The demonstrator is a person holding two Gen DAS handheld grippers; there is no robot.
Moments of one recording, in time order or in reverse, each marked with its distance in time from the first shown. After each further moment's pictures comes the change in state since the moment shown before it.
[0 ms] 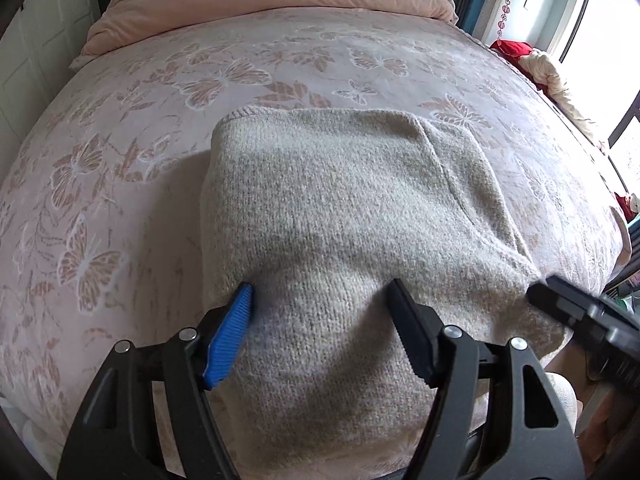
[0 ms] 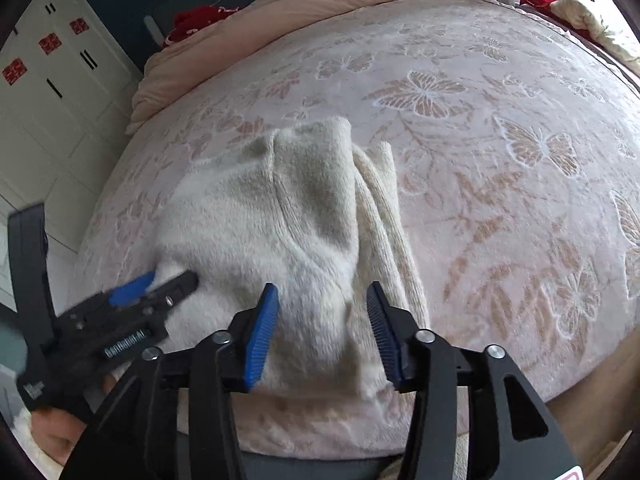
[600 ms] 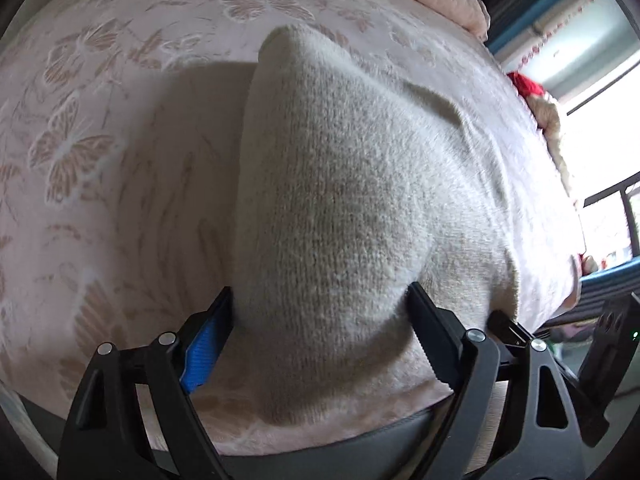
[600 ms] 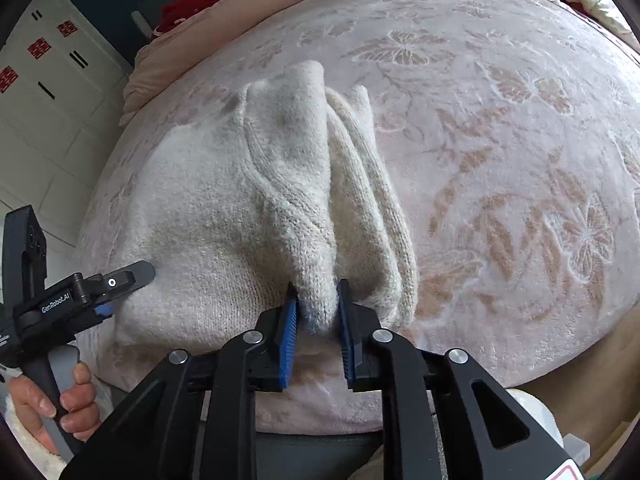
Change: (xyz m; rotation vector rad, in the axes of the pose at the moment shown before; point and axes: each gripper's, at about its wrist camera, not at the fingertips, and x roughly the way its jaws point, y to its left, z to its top) left arm 0.004 0.055 -0.028 -0.297 0.137 -0.218; right arm -0.006 -0.014 -0.016 0.068 -0.015 0.032
